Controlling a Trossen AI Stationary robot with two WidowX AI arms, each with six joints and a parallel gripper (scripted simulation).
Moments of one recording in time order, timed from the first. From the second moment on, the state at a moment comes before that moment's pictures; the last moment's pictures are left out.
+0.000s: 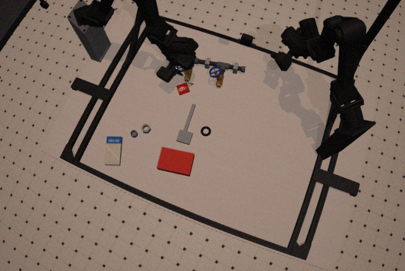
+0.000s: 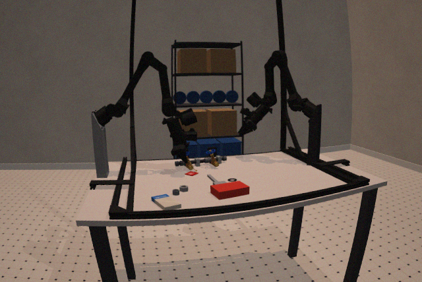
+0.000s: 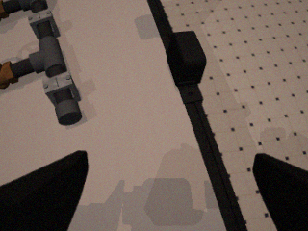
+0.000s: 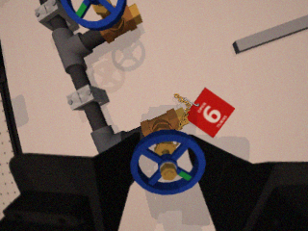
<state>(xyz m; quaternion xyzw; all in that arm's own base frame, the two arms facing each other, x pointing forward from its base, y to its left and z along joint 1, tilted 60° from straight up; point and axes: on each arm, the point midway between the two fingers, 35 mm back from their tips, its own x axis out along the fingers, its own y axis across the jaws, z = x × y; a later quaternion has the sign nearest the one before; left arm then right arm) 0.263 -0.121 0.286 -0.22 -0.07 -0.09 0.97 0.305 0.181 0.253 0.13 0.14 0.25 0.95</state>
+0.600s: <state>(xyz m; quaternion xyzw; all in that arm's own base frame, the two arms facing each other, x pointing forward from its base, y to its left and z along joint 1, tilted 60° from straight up) 0.263 -0.121 0.286 -0.22 -0.07 -0.09 0.97 0.305 0.181 0.253 -0.26 0.03 0.29 0.92</state>
